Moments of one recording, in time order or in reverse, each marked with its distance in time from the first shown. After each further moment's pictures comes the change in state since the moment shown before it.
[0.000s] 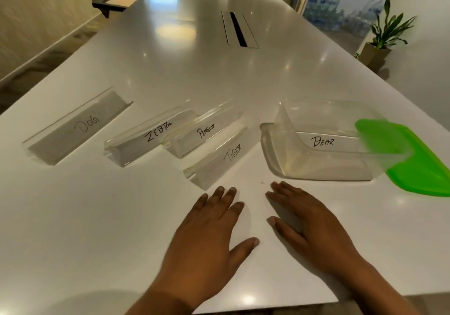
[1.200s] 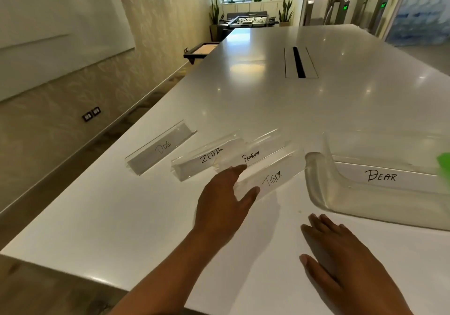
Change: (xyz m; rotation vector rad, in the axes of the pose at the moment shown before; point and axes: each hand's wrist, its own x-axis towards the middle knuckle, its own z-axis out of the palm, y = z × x) left_hand 0.055 -0.020 -0.032 -0.276 0.483 -0.335; right_hand 0.000 0.006 0.003 0.016 0.000 -0.113
